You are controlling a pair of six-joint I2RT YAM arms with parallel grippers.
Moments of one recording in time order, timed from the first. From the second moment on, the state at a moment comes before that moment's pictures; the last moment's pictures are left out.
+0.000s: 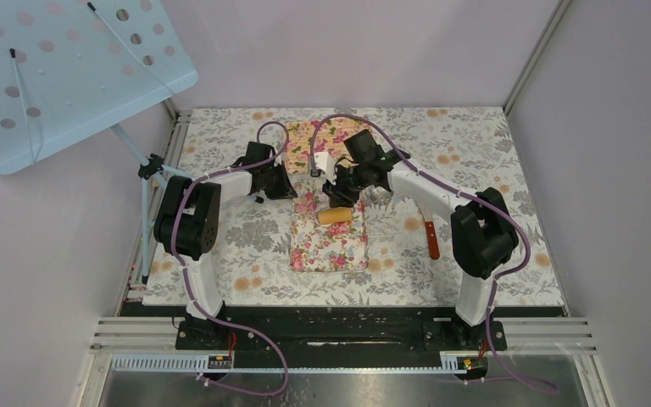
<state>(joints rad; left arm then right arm) -0.24 1.94 1.16 -0.15 0.35 -0.45 0.62 1.87 1.46 -0.55 -0.53 -0.70</state>
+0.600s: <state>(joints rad) -0.24 1.94 1.16 -0.15 0.35 -0.45 0.62 1.90 1.50 -0.63 -0.57 -0.64</state>
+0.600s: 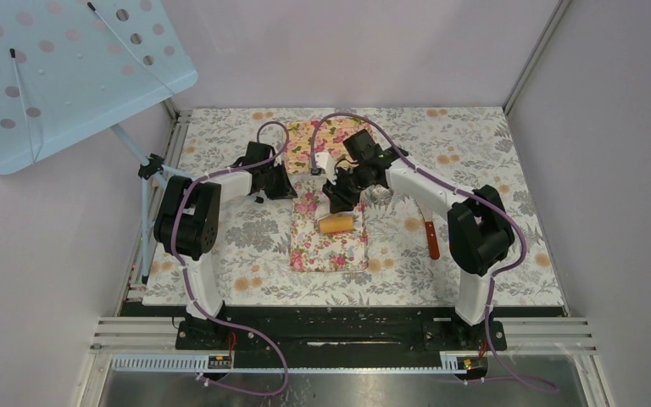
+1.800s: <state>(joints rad) -0.24 1.94 1.16 -0.15 0.35 -0.45 0.65 1.89 1.49 -0.44 -0.30 -0.05</state>
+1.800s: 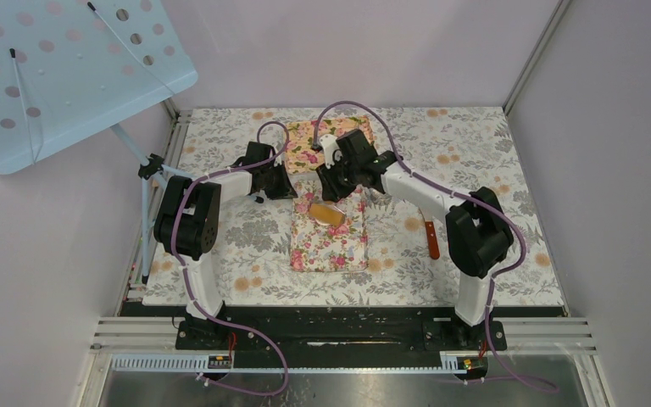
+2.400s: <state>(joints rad) -0.24 1.94 1.16 -0.15 0.35 -0.45 0.69 1.91 1.49 -0.45 -0.25 -0.06</state>
